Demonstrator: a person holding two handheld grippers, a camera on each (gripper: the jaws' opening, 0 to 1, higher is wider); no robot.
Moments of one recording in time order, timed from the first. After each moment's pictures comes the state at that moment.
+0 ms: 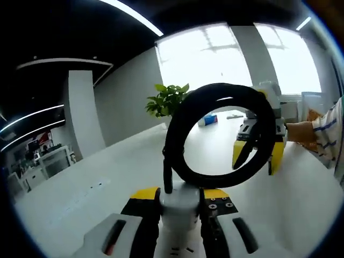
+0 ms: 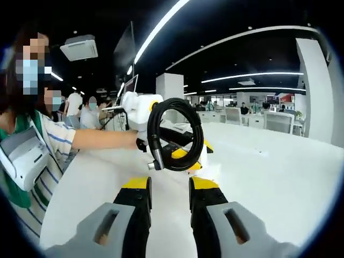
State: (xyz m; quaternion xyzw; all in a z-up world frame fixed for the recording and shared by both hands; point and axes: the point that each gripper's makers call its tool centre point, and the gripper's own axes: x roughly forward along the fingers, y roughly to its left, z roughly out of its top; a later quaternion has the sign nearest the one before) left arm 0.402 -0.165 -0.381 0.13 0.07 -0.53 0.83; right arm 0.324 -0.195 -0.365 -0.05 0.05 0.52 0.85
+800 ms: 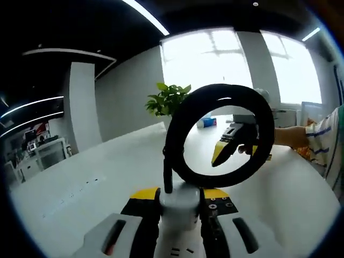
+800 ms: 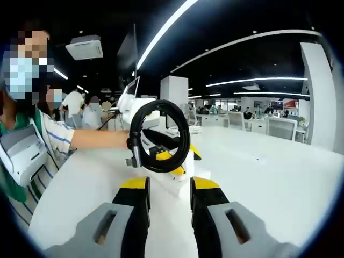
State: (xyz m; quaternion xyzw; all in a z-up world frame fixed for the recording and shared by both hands) left arm 0.403 -0.166 -0.380 0.10 0.09 -0.54 0.83; right arm 0.351 -0.205 -0.353 -0.03 0.04 0.54 0.84
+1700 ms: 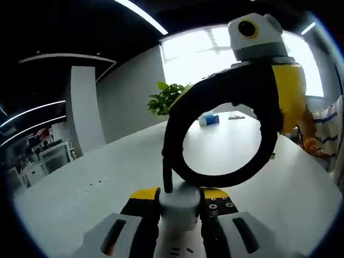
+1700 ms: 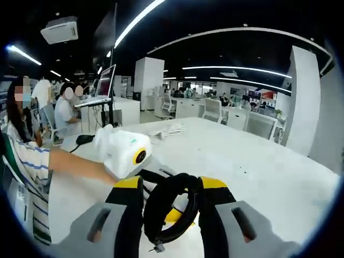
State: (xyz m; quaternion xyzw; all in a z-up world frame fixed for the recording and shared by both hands) left arm 0.401 -0.167 -0.381 0.13 0.08 -0.53 0.84; right arm 0.360 -0.134 -0.295 -0.13 0.11 0.43 0.89
